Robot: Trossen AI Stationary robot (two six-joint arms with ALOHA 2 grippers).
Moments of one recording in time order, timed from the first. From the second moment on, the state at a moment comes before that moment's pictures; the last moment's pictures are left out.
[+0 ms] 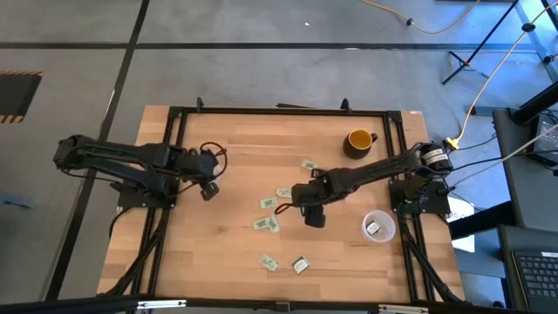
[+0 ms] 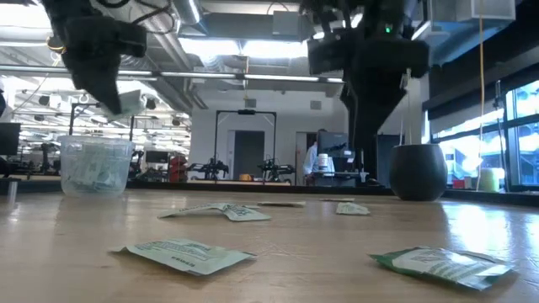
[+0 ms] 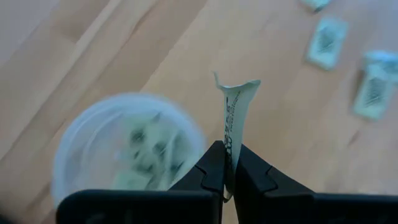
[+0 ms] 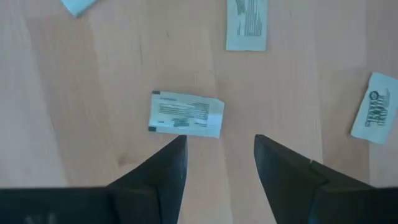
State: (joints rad) left arm -0.03 0.93 0.74 -0.94 -0.21 -0.63; right arm 0.18 1.79 1.29 -0.84 0.15 0.28
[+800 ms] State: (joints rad) left arm 0.04 1.13 0.74 -1.09 -0.22 -0.67; right arm 0.12 1.79 1.10 -0.54 0.03 0.26
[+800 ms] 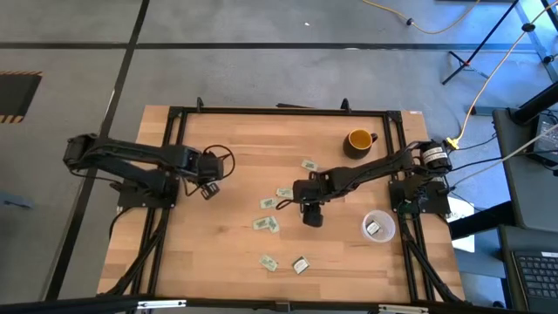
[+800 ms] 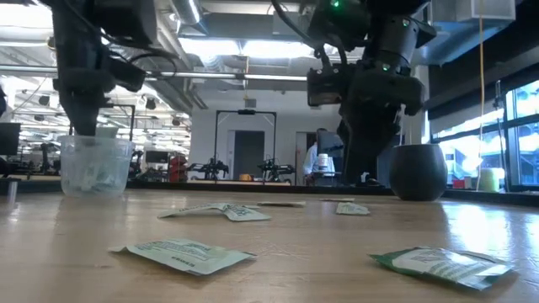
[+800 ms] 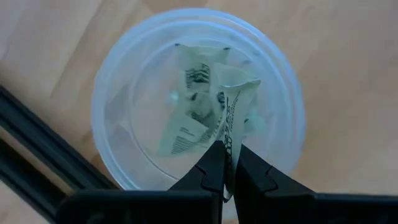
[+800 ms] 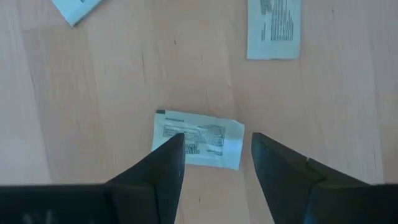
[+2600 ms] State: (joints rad) left arm 0.11 0.95 0.74 -0.98 -0.24 -0.54; right arm 0.11 1.80 0.98 -0.41 0.05 0.33
